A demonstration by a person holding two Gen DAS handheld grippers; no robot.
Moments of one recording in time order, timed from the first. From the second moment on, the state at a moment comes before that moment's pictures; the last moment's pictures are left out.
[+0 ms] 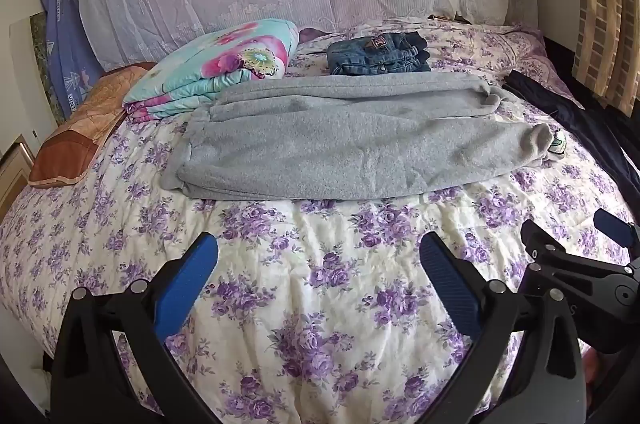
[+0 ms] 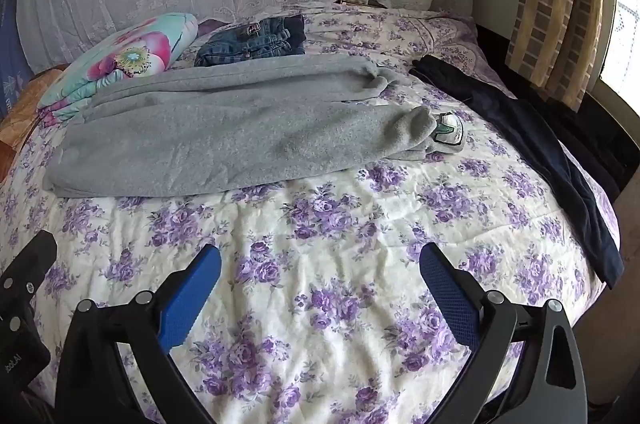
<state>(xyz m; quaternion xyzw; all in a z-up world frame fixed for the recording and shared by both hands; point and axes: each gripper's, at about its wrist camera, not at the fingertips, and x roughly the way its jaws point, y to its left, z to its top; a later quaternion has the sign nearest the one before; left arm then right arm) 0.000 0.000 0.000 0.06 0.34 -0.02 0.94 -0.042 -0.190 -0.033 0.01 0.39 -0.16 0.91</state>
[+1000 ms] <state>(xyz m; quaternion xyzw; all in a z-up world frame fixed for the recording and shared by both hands) 0.004 0.012 -0.005 0.04 0.35 -0.02 0.93 -0.041 -0.190 -0.036 0.01 0.39 -0.16 0.91</state>
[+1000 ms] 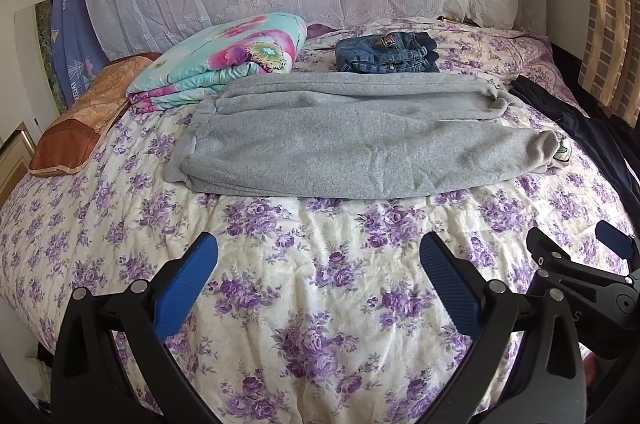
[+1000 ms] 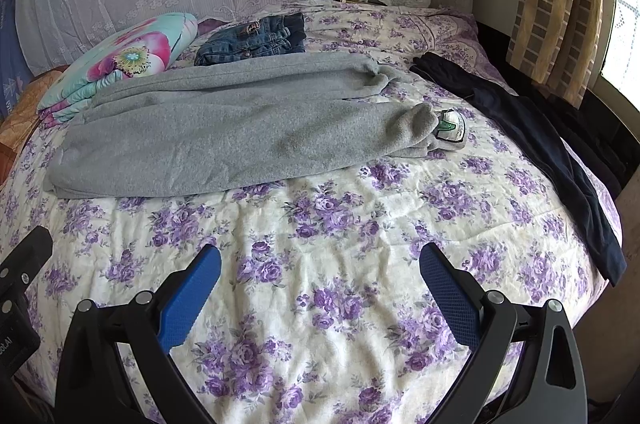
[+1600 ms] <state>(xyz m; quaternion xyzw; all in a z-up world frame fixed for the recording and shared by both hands) 0.005 0.011 -0.004 0.04 0.36 -0.02 0.93 -0.042 -0.189 -0.036 0.02 0.39 -0.15 0.91</state>
